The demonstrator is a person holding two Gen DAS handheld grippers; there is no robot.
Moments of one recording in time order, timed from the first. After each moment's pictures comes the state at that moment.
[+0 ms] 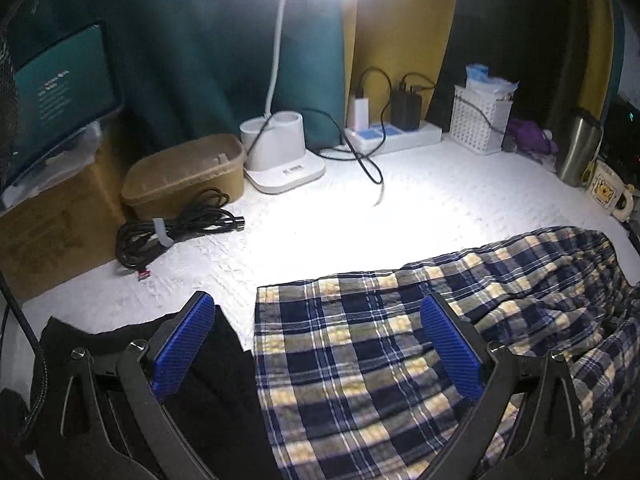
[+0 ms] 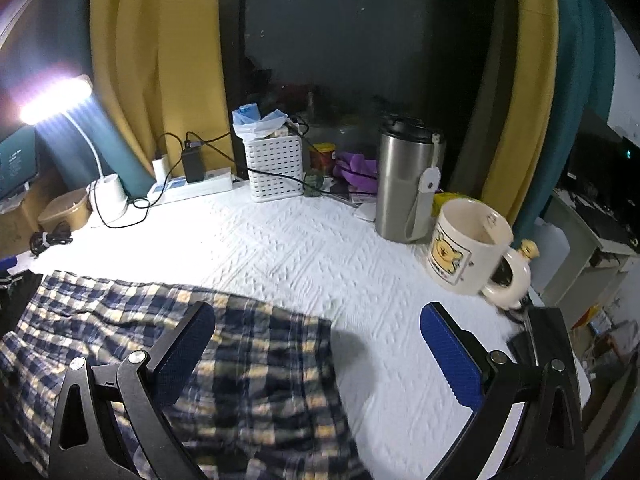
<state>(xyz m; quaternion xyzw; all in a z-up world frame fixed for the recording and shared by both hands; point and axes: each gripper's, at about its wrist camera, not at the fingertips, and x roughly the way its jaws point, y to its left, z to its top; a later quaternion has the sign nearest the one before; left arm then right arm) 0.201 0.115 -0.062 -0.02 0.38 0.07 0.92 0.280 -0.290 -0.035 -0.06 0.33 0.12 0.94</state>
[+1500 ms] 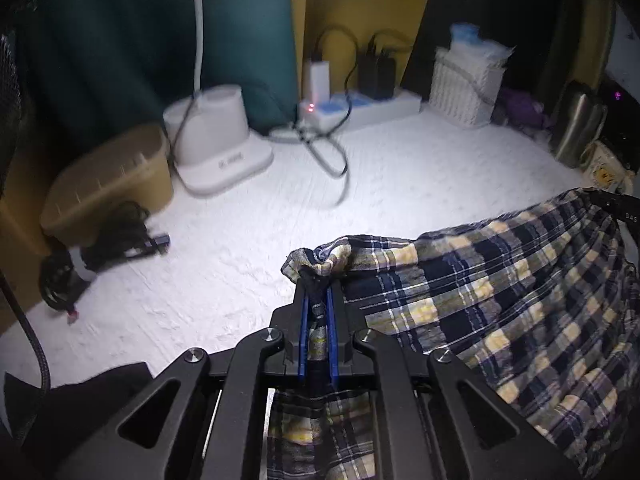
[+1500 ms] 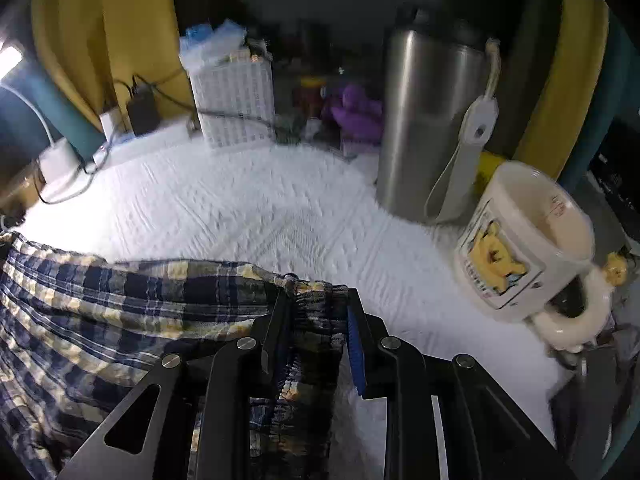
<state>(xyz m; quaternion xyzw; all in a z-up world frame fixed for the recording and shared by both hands) 0.273 0.099 -0.088 -0.02 0.44 0.02 0.90 0.401 -0.297 -0.098 -0.08 0.42 0.12 0.89</state>
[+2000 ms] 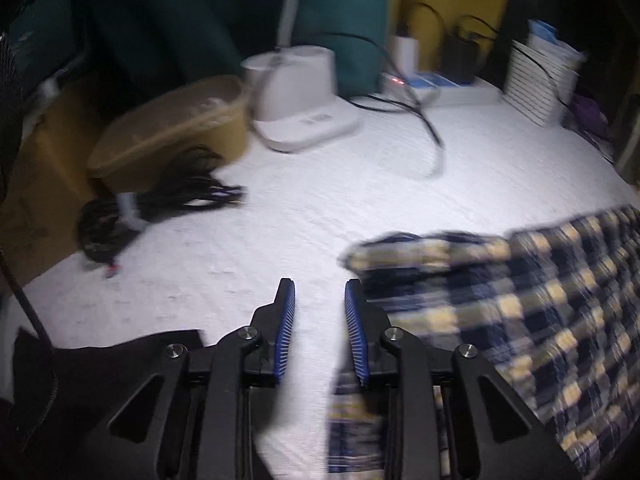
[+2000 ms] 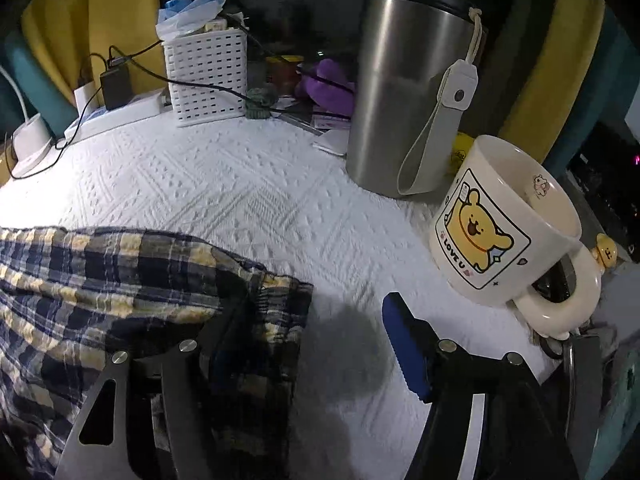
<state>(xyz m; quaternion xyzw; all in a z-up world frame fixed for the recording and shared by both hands) 0.259 0.140 -0.101 -0.04 0.44 0.13 0.89 0.398 -0.301 -0.109 -0.12 0.42 0.08 0.89</state>
